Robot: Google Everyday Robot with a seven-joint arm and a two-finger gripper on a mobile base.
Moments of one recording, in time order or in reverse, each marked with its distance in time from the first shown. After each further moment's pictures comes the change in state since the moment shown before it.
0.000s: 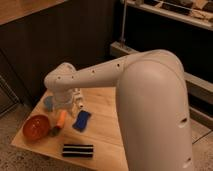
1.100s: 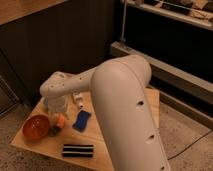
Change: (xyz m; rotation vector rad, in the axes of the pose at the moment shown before) arm -0.023 0.036 0.073 -0.005 -0.015 -0.075
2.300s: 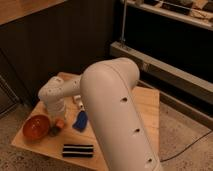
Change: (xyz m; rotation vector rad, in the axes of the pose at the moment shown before) arm 0.002 0.001 0.033 0.043 0.022 -0.017
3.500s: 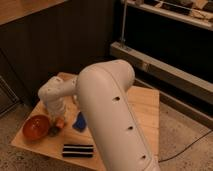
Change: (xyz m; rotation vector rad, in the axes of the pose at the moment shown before) arm -0.009 0.001 0.012 0.012 0.024 0.024
